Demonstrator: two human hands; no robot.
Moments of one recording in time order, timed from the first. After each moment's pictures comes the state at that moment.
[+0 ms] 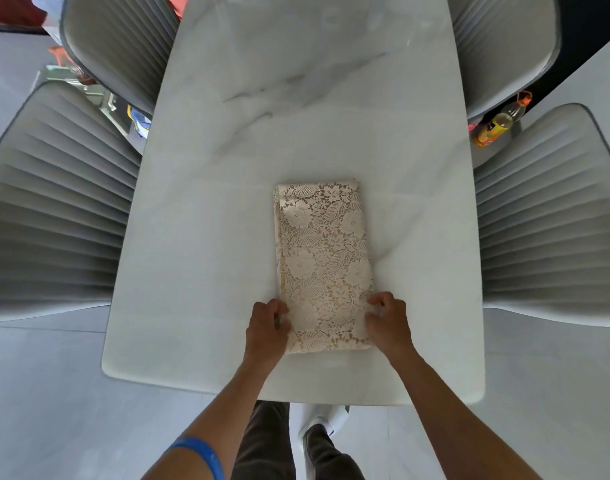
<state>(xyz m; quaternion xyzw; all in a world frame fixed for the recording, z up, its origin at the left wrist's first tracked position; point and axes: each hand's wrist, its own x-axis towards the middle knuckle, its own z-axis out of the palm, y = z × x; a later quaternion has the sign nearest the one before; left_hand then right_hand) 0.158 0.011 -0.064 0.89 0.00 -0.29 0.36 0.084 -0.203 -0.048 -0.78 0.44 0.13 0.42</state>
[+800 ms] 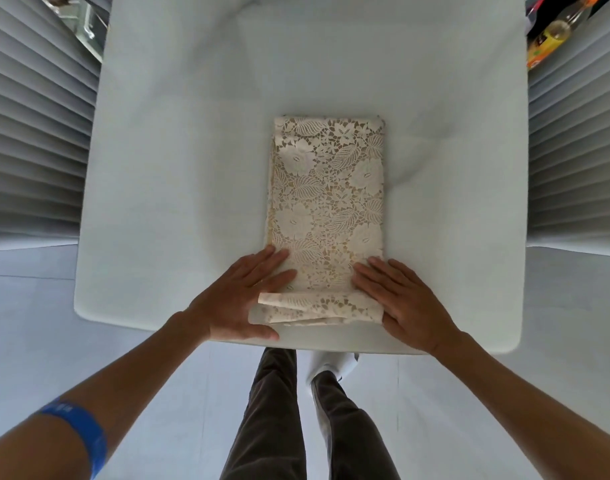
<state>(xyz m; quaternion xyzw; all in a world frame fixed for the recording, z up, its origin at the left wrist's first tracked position) 0.162 0.088 -0.112 0.81 -0.53 -0.23 0.10 0.004 -0.225 -0.105 -0.97 -0.14 0.03 0.20</state>
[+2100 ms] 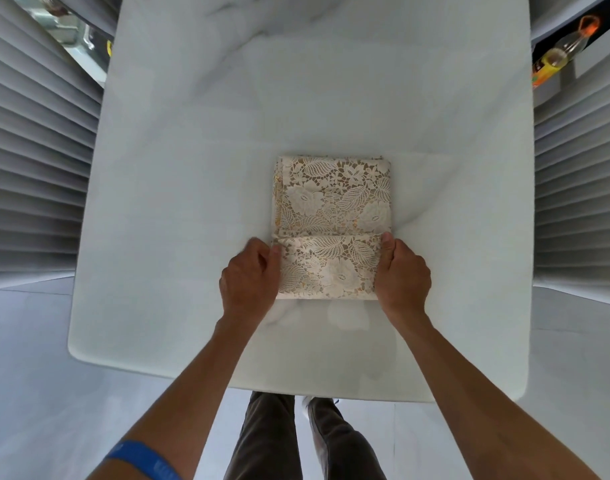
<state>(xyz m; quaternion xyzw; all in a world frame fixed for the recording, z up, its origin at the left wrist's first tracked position) 0.206 0.000 -0.078 0.95 -0.02 -0.10 0.30 0.127 -0.207 -0.102 -0.88 0.41 -0.02 0.25</state>
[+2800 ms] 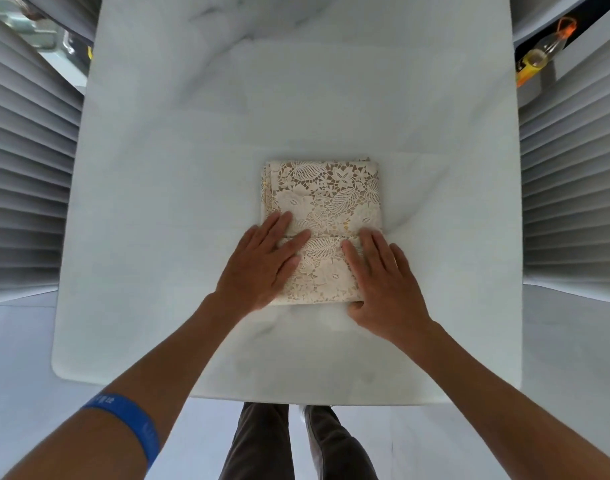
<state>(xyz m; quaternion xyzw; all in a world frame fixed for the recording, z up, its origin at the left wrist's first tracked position) 0.242 -0.003 -0.105 0.89 -0.42 -0.13 0.11 0.105 -0.208 -0.082 -0.99 0.06 0.14 0.05</state>
